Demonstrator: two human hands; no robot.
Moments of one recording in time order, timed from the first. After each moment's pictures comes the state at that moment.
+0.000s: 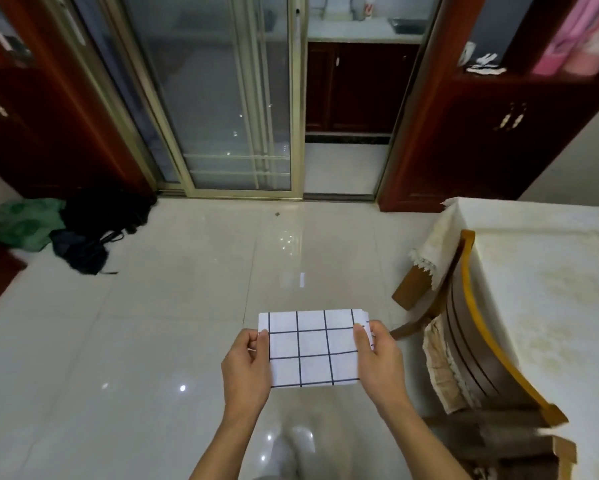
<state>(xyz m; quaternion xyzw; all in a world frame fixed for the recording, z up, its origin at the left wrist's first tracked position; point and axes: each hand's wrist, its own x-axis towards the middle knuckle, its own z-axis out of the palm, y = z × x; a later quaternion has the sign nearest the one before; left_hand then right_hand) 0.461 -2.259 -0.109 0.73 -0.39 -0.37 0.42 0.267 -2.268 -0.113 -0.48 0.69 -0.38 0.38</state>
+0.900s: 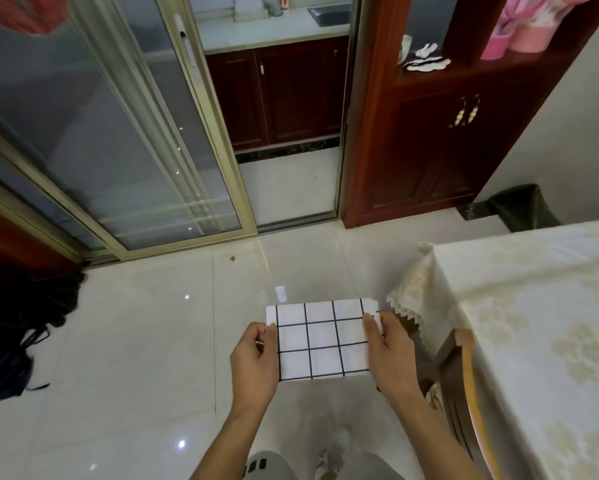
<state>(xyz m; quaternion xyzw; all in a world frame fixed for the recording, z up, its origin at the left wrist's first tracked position) 0.330 -2.624 -0.108 0.66 -0.47 -0.44 0.38 0.139 -2.593 -0.114 -0.40 0.75 -0.44 0.31</state>
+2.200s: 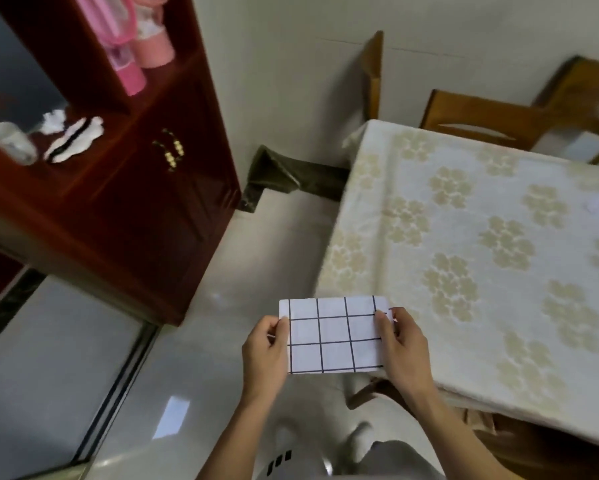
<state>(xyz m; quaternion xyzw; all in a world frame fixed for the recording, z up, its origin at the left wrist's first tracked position) -0.028 -2.944 -0.136 0.30 -0.75 -0.58 0.06 -0.077 -2.746 -0.117 0.07 0.86 -0.50 0.07</state>
